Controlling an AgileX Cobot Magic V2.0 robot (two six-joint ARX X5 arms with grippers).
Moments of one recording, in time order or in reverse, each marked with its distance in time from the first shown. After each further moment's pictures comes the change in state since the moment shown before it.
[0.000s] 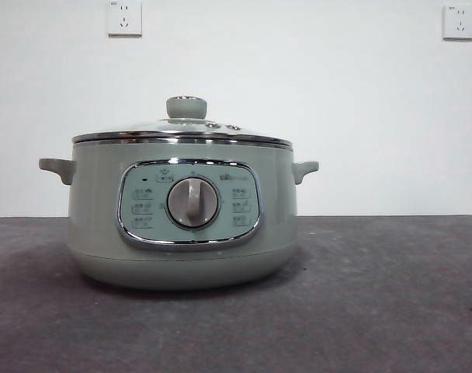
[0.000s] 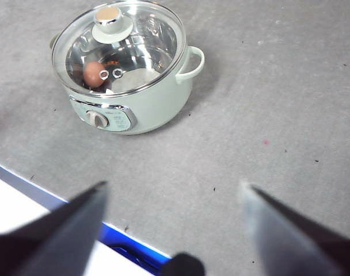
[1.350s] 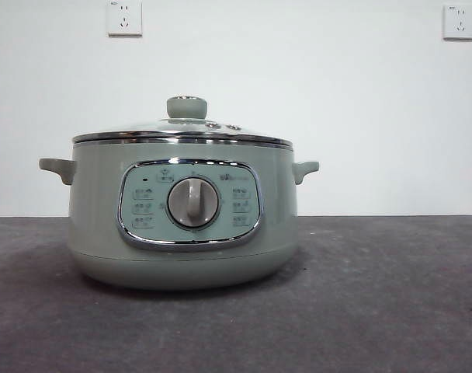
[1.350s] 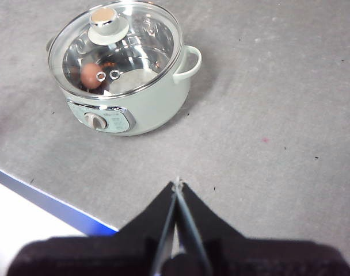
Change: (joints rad) left arm 0.001 0.000 0.000 0.079 0.003 0.001; right arm 0.000 0.003 0.000 0.000 0.008 0.026
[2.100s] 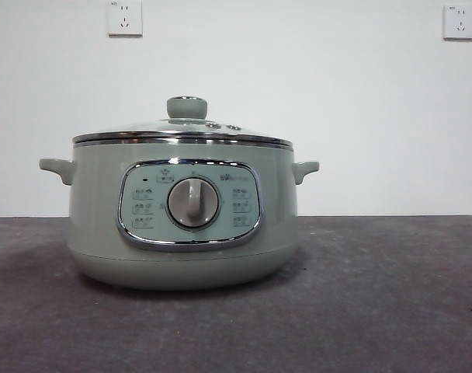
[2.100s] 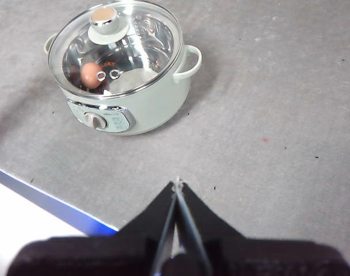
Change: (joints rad) left arm 0.505 -0.695 -0.818 0.771 -0.060 0.125; right arm 0.000 0.003 0.000 0.000 0.000 0.000
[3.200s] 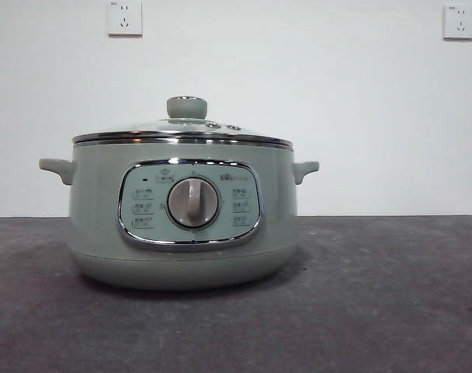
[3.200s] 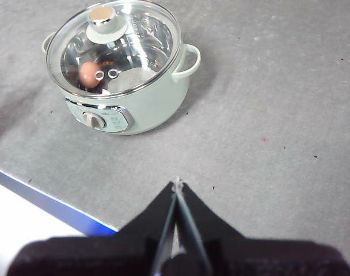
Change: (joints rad) left arm 0.035 -0.410 -0.633 0.124 -0.127 -0.145; right arm 0.000 0.004 0.000 0.000 0.004 0.000
